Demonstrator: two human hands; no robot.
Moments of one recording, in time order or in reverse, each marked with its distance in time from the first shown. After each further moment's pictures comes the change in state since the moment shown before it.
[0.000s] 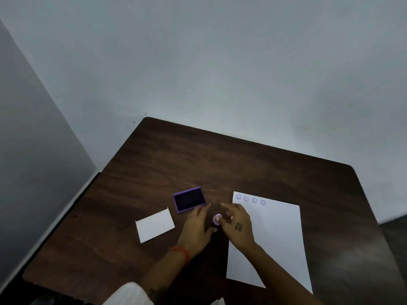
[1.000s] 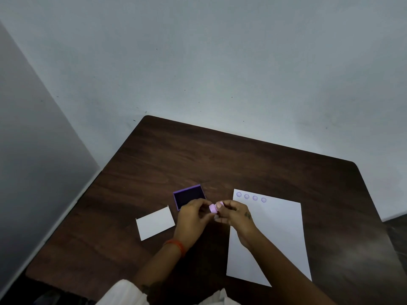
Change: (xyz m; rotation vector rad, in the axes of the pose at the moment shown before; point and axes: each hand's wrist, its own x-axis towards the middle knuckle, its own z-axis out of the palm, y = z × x) left_hand 0.005 0.008 -0.014 -0.181 0.231 0.099; right_hand 0.009 -0.014 -0.012 0.601 -0.212 0.183
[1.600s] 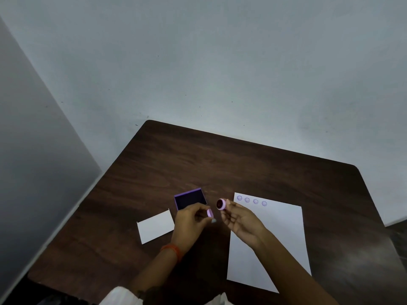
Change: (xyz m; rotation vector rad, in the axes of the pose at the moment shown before) left_hand -0.002 -0.005 -0.006 -0.072 -0.044 -0.082; right_hand -0.002 -0.013 -0.018 0.530 -0.114 0.283
